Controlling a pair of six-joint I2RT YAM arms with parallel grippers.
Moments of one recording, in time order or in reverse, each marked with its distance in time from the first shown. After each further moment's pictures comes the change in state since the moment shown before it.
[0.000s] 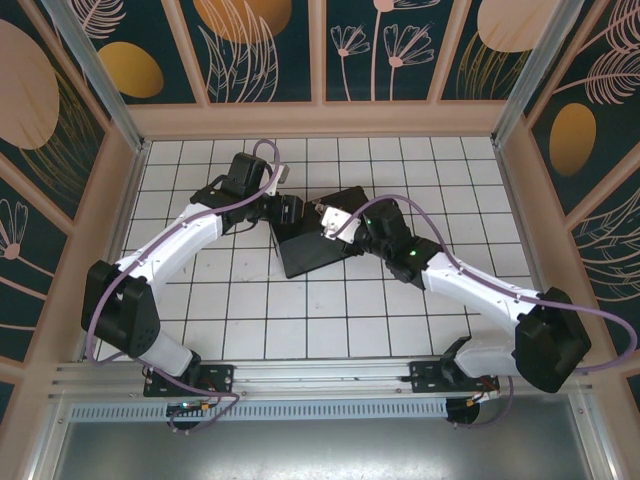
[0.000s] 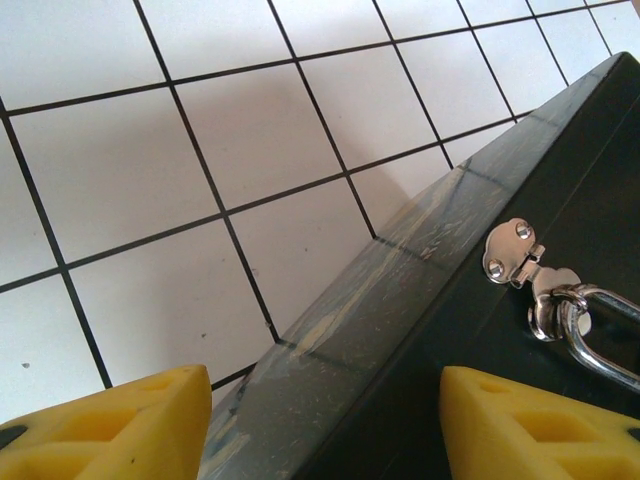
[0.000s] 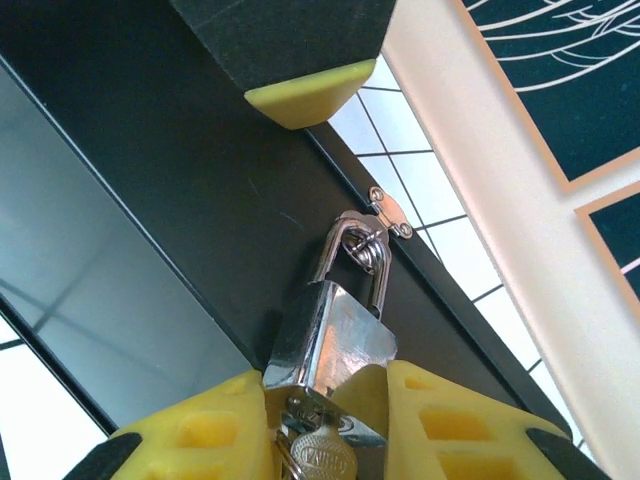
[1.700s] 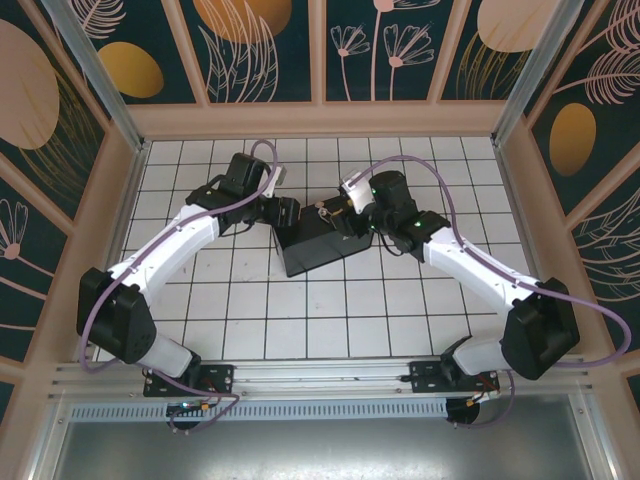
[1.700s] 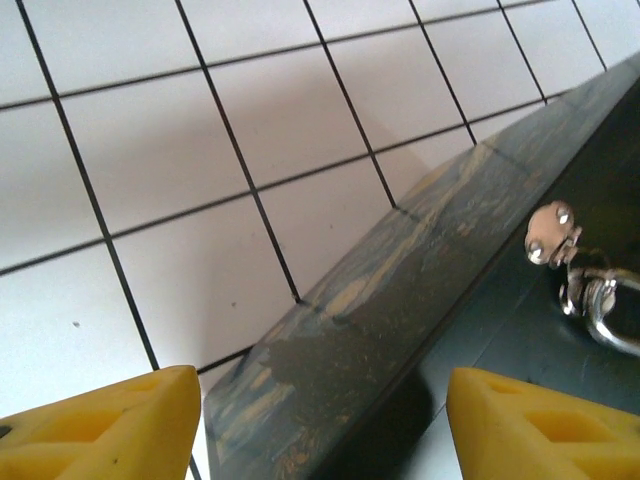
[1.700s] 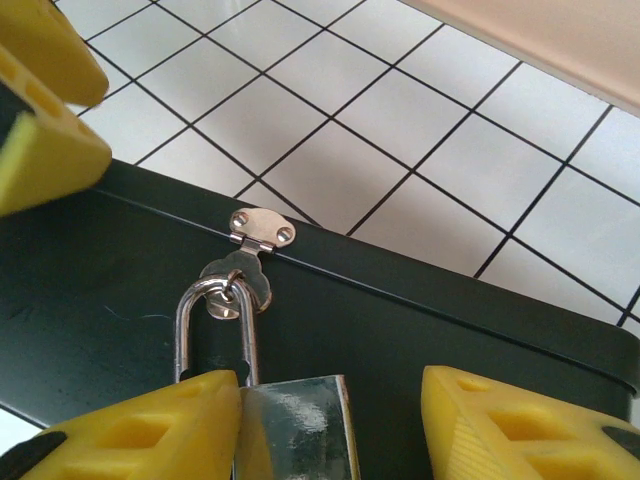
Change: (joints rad) left arm -0.017 -0.040 0.016 -0.100 -0.063 0.018; right arm -0.121 0.093 0.208 -0.259 -0.137 0.568
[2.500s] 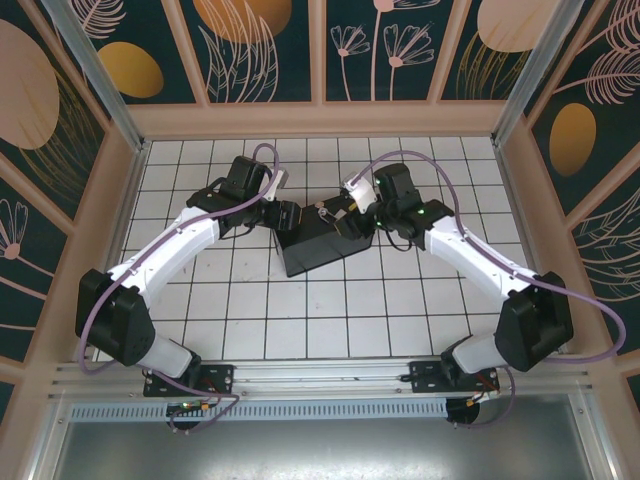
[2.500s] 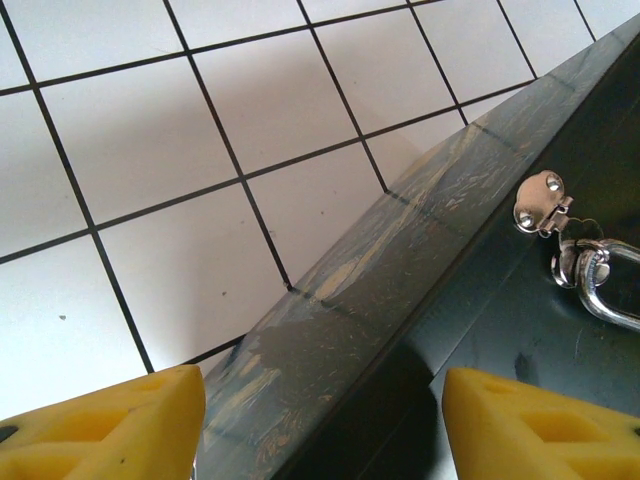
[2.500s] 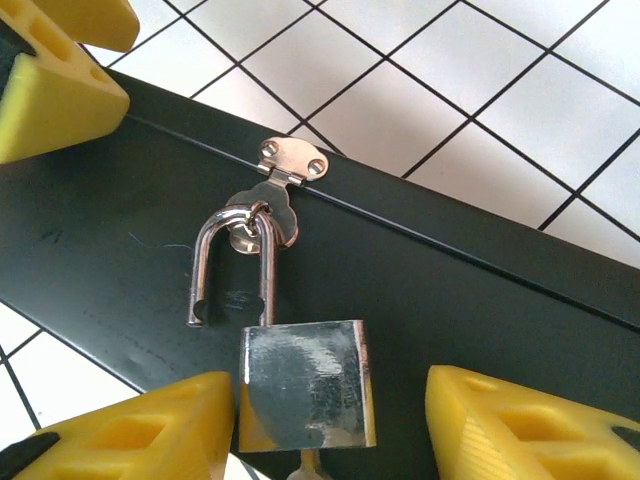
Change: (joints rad) left arm -0.007 -0.008 -0.012 0.002 0.006 0.013; right arm -0.066 0.051 0.085 -0.171 -0.167 -0.078
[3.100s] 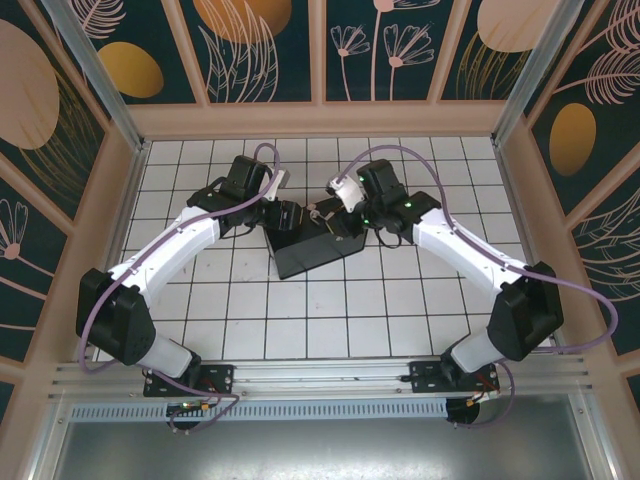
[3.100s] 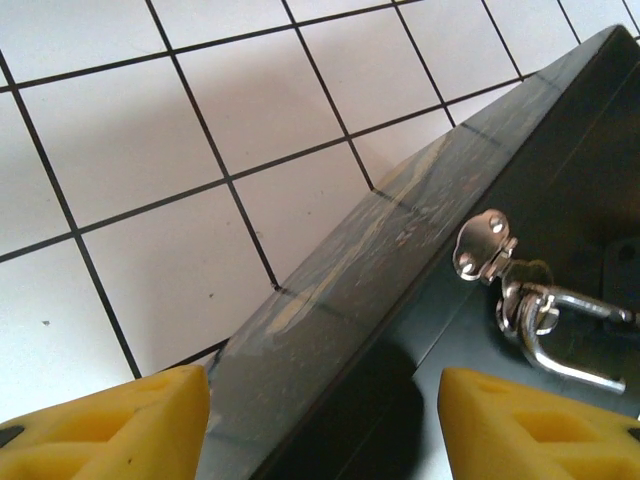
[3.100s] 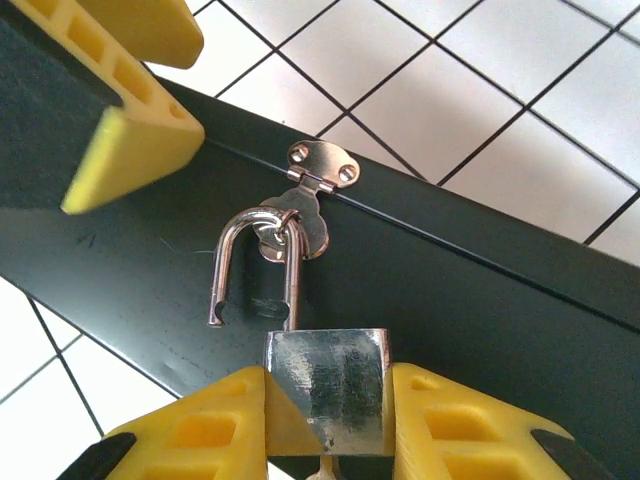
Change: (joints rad) left arm 0.000 0.004 0.002 0.006 0.026 -0.003; right arm 0.086 0.069 0.119 -0.109 0.030 0.080
